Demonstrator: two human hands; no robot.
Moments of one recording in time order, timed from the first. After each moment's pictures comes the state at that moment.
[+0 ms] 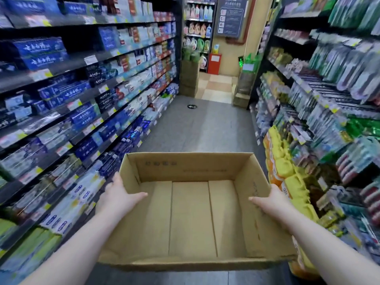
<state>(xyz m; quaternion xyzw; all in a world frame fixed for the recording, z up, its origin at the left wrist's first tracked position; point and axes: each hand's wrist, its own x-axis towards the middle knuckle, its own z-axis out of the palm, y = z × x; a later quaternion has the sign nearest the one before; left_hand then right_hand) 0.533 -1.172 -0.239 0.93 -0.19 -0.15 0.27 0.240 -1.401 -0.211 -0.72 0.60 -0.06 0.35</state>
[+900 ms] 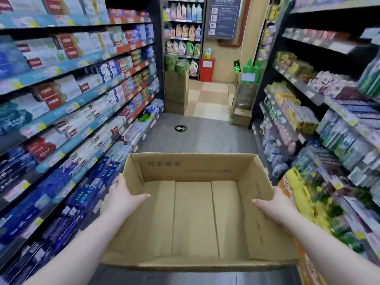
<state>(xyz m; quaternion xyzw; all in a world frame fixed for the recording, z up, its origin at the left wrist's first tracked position) 0.876 -1.817 -0.252 0.94 -0.21 -0.15 0.24 0.575 -2.028 -0.239 -0.70 0.62 -0.08 0.34</state>
